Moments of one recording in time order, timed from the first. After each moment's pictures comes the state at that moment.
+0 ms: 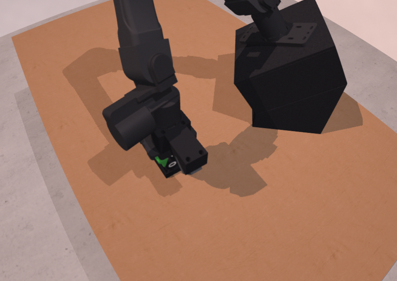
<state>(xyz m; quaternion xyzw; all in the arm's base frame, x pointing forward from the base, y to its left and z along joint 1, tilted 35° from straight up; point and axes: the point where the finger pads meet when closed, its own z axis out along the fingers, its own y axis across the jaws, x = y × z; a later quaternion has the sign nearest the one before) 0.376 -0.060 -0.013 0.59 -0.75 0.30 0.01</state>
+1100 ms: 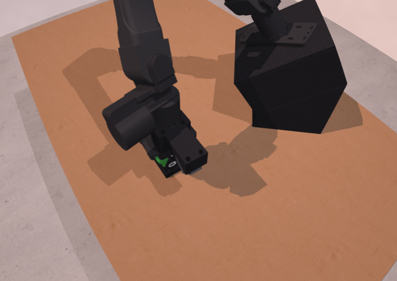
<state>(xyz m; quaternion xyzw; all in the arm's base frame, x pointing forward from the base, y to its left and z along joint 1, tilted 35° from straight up) 0.376 -0.061 -0.013 0.59 -0.74 0.30 0.01</state>
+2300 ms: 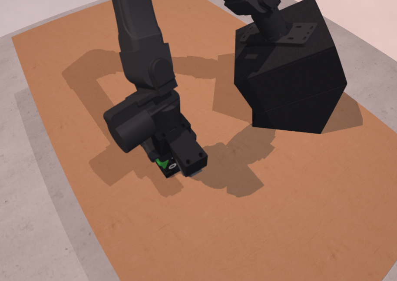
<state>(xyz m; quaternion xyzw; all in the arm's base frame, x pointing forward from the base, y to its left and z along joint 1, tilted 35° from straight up) 0.379 -0.065 -0.020 0.59 -0.74 0.30 0.01</state>
